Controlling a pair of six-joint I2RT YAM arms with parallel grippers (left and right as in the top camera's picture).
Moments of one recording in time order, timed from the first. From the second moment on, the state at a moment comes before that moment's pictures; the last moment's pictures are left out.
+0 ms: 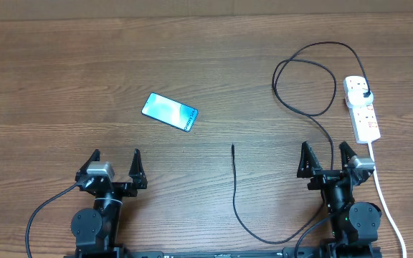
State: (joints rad) left arm 0.07 0.01 0.01 -0.06 0.14 -0.15; right arm 0.03 0.01 0.02 -0.03 -0.05 0.25
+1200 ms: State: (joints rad) left arm 0.07 0.01 0.01 -0.06 0.14 -0.15; right arm 0.03 0.01 0.02 -0.03 -0.05 0.25
